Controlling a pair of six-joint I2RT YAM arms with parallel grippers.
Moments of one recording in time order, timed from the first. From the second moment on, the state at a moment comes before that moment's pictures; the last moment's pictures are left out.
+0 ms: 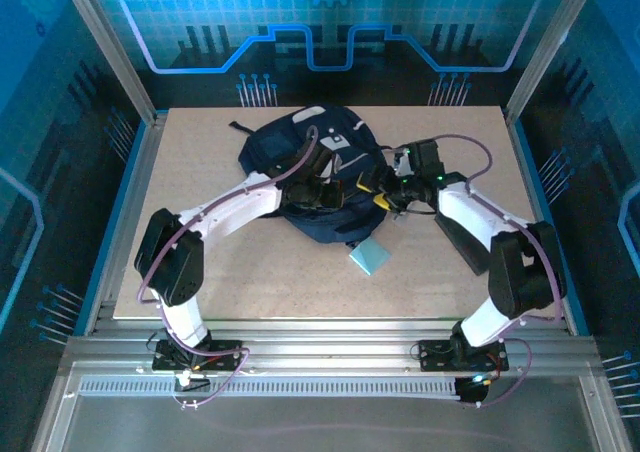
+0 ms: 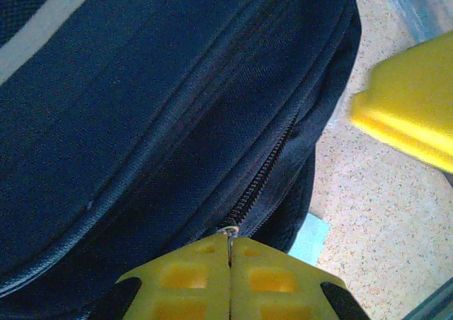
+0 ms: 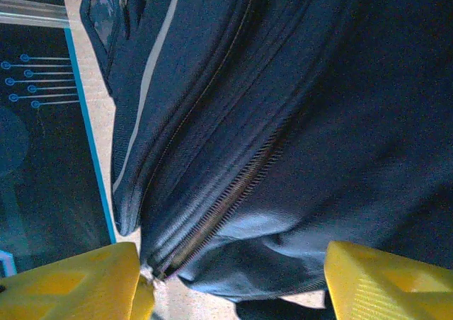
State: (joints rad) left arm -0.63 1.78 1.45 -0.63 0.18 -0.53; right arm 0.29 1.61 1.08 -0.32 -0.54 0.88
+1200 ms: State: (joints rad) left arm -0.25 1.62 1.09 -0.44 0.11 -0.47; right arm 0.40 1.79 1.24 -0.26 -0.53 0.88
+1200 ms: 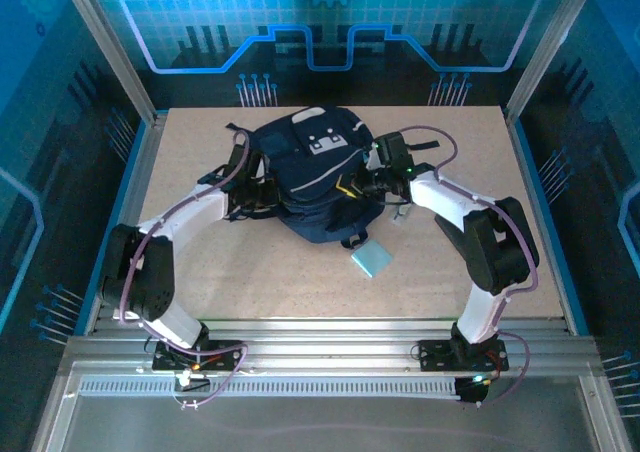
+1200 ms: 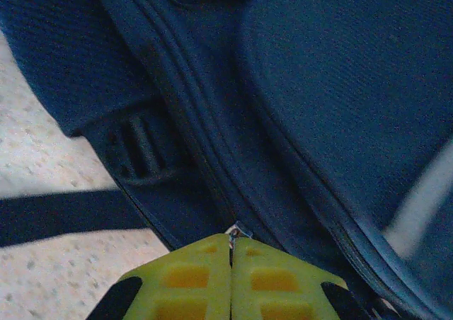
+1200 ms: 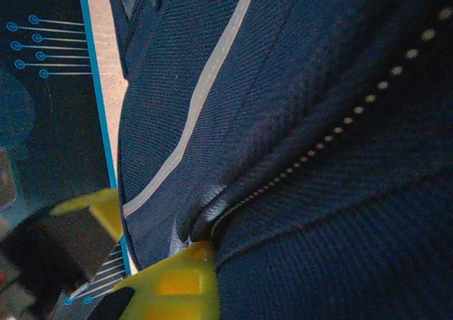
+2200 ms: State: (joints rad) left arm -0.50 1.72 1.41 -0.53 -0.03 -0.32; right arm 0.20 1.52 1.29 -0.76 -0.29 0.51
